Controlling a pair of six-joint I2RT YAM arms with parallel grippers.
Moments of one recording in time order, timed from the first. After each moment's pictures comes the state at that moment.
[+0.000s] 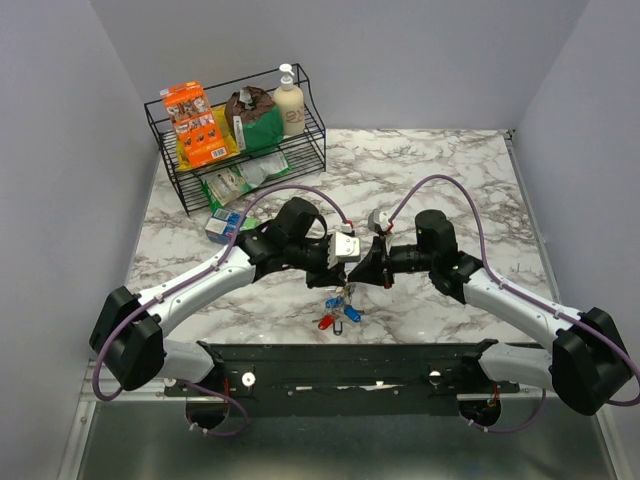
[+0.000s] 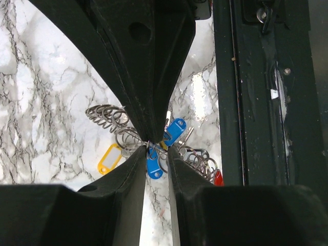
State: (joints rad) left arm -0.77 1.34 0.99 -0.41 0.72 0.50; right arm 0.59 1.18 0.64 0.15 -0.89 -0.03
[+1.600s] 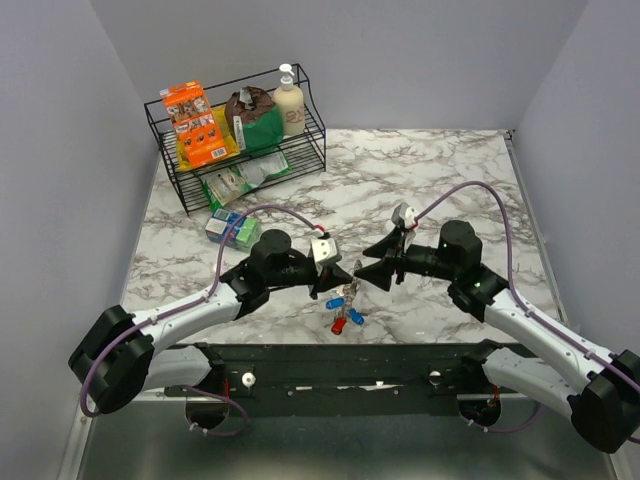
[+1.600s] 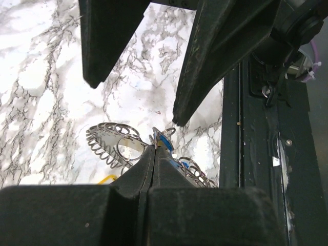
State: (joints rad) left arm -0.79 1.19 0.59 0.32 0.64 0.07; right arm 0.59 0.96 0.58 0.17 -0.66 0.09
